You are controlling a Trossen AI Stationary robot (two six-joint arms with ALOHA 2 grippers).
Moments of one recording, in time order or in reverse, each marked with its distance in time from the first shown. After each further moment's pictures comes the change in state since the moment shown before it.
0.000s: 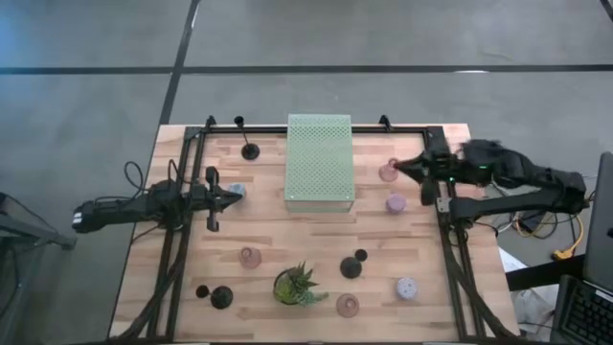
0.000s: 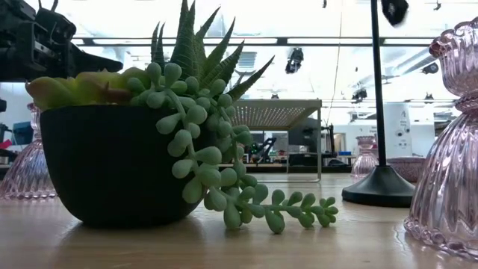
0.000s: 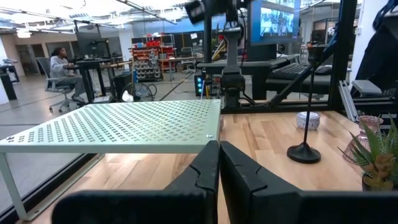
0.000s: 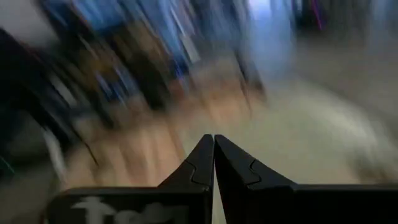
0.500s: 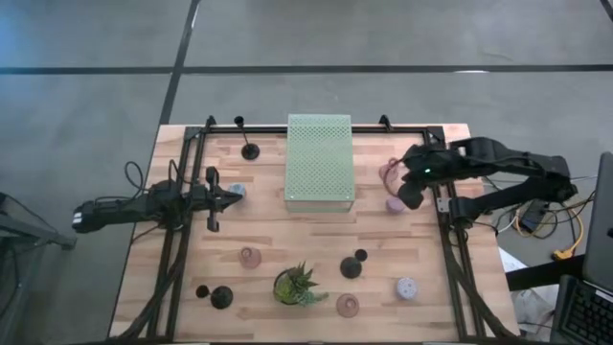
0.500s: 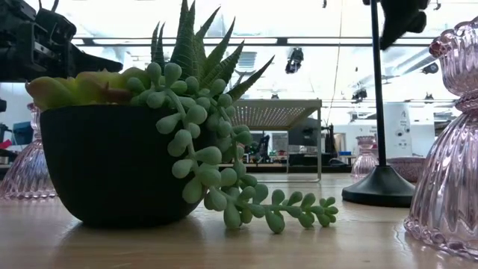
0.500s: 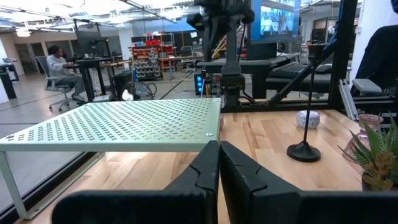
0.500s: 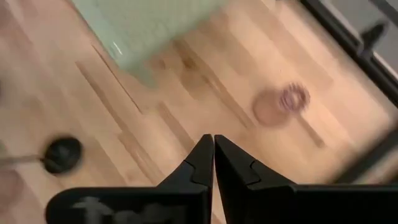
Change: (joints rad) left arm 0.000 0.000 0.000 -0.006 0.000 0.000; right arm -0.005 0.390 0.304 -0.692 0.049 0.155
